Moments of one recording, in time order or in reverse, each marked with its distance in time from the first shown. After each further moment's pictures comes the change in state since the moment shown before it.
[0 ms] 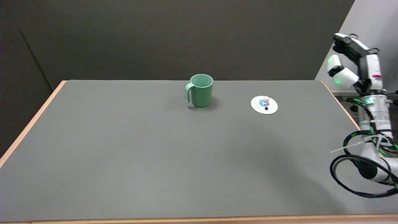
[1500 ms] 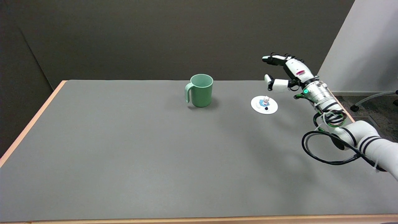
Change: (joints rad) arm 0.544 -0.104 -0.357 0.401 -0.527 0.362 0.004
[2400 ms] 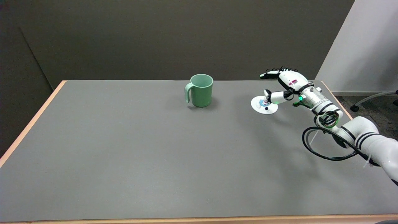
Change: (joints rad) arm 0.084 -0.046 -0.003 0.179 -0.280 0.090 -0.002
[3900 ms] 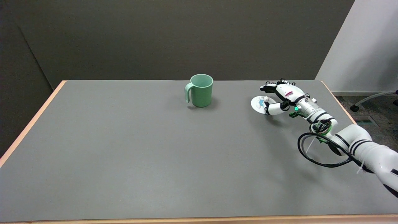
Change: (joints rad) arm -0.033 -0.054 0.037 0.039 -0.042 0.085 -0.002
